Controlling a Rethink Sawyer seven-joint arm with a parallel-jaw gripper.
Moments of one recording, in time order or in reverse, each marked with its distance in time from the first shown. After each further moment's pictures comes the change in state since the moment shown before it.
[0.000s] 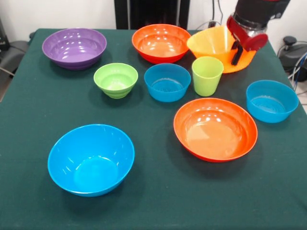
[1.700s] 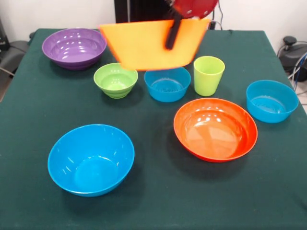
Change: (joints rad) arm -0.299 -0.028 -0.162 -0.576 -0.287 0.387 0.000
